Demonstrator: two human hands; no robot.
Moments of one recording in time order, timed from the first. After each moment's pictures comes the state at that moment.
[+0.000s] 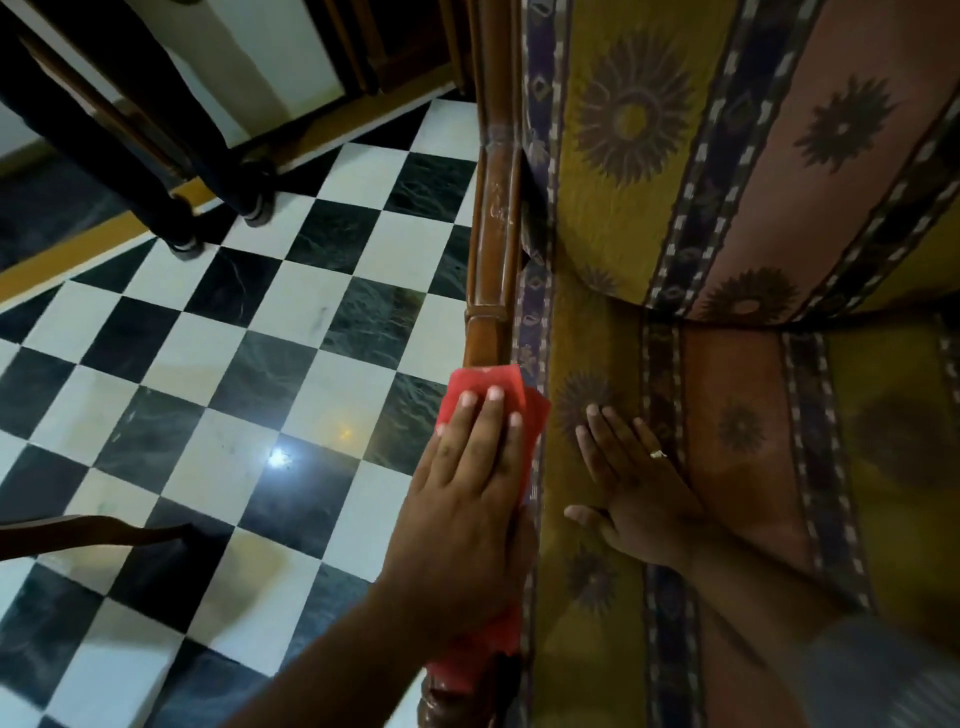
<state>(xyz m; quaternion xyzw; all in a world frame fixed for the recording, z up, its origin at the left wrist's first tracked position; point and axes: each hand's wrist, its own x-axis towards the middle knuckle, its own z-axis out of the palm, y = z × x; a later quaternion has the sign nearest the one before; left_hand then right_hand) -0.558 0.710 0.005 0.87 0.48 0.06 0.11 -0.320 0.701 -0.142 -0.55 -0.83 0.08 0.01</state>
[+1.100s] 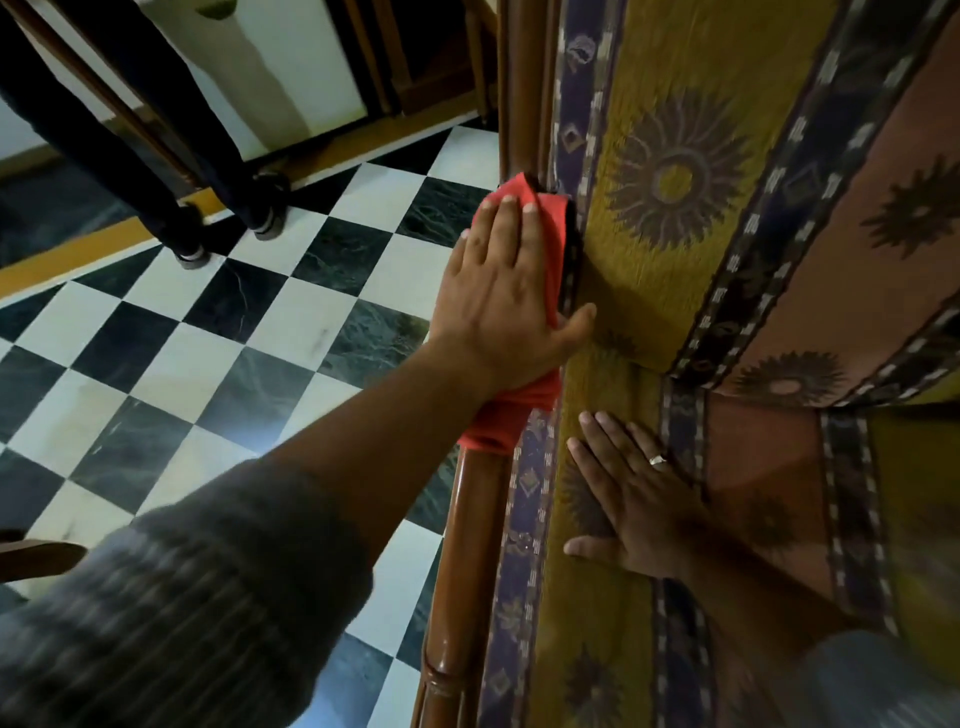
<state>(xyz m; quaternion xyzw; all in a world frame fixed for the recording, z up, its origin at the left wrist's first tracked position) -0.490 0.934 0.022 0.83 0.55 0.05 0.07 -0.301 0.787 -0.153 -0.49 -0.87 0.09 -0.01</state>
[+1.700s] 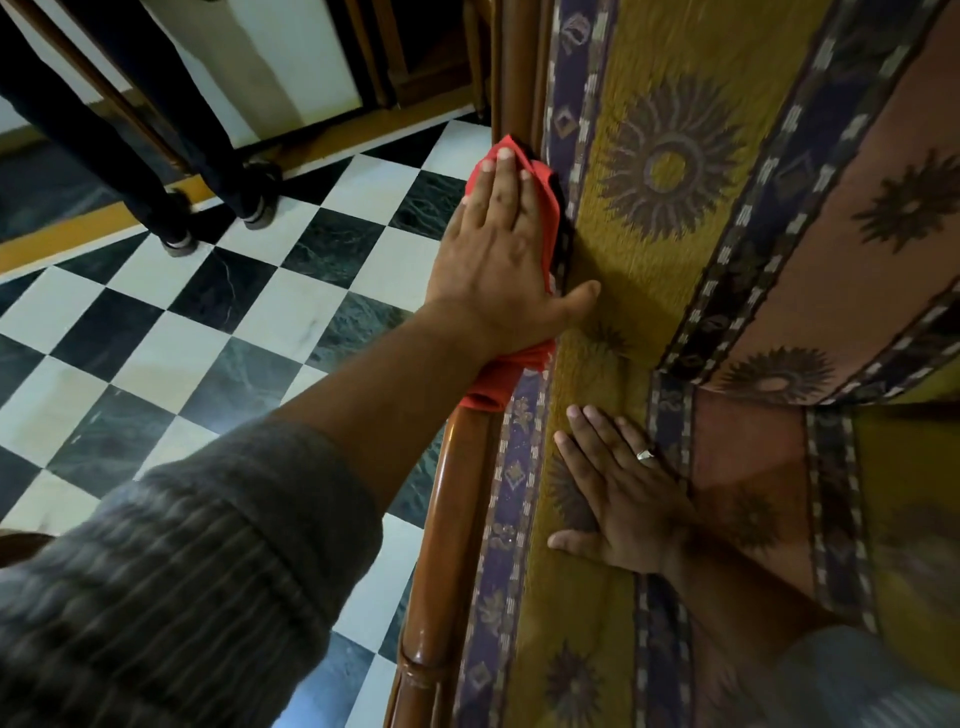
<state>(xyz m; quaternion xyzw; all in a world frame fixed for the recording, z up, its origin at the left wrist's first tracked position) -0.483 0.954 0.021 0.84 0.54 0.04 0.03 -0.303 0.788 -0.144 -0.50 -0.86 0.09 -0.03</state>
